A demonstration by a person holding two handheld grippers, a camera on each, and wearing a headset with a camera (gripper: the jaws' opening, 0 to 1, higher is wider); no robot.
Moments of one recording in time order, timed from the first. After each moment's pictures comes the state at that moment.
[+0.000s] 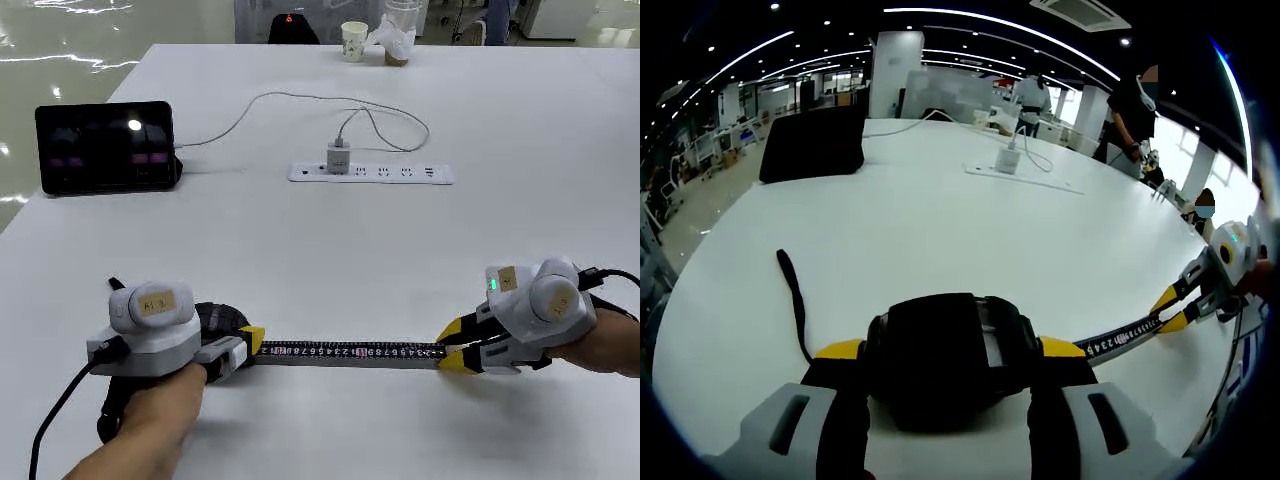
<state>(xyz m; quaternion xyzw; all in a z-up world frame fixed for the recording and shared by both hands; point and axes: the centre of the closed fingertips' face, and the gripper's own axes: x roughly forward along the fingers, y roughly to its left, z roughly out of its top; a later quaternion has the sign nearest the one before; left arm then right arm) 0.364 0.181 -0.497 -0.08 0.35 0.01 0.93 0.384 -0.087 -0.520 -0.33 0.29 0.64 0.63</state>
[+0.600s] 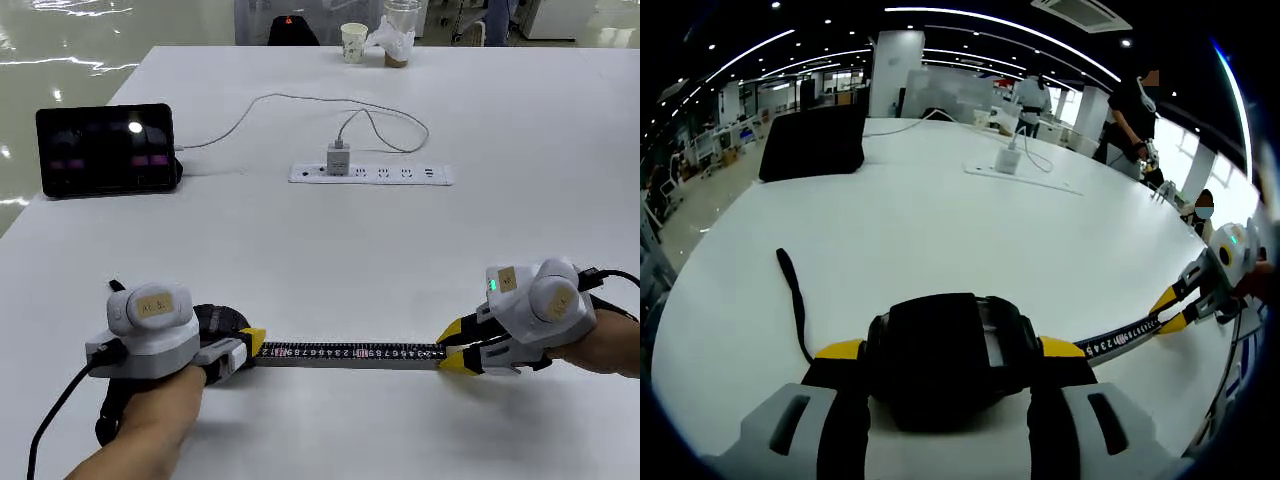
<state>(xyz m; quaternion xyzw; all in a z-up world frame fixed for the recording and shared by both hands) 0.365 0.180 -0.497 -0.08 0.35 0.02 0.93 0.385 -0.087 -0.520 -0.33 0.29 0.63 0.63</state>
